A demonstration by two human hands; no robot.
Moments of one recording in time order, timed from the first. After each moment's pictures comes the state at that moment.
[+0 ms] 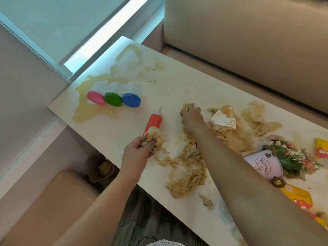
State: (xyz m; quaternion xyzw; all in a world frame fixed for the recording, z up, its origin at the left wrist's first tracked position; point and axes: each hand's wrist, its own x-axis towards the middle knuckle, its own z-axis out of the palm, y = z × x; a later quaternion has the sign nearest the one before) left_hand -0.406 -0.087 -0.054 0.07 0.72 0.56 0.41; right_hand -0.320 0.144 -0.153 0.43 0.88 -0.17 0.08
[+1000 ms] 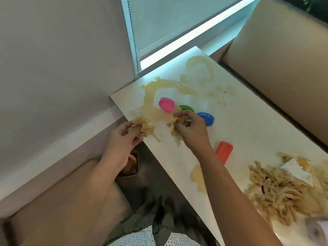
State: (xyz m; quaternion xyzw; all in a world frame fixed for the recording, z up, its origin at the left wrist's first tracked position) left_hand -0.673 -0.211 -0.019 -0.01 0.65 0.68 0.35; right_hand -0.556 -0.029 -0.027 0.38 0.70 -0.58 -0.18
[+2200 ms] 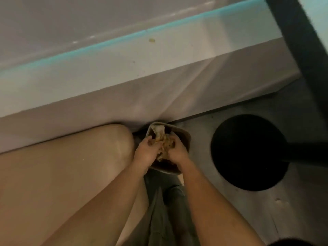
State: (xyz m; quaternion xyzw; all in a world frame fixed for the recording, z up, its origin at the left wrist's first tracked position) left_hand -0.809 -0.378 -0.532 -0.23 0.76 0.47 0.39; right_hand -0.777 -0.246 -0.542 0.31 0.69 -0.60 0.26
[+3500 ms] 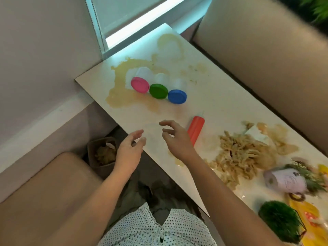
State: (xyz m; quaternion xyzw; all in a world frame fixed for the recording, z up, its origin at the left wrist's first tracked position) left_hand -0.588 -0.218 -0.075 0.08 0.76 0.52 0.39; right_hand -0.486 -0.080 -0.050 0.42 0.72 -0.55 -0.05
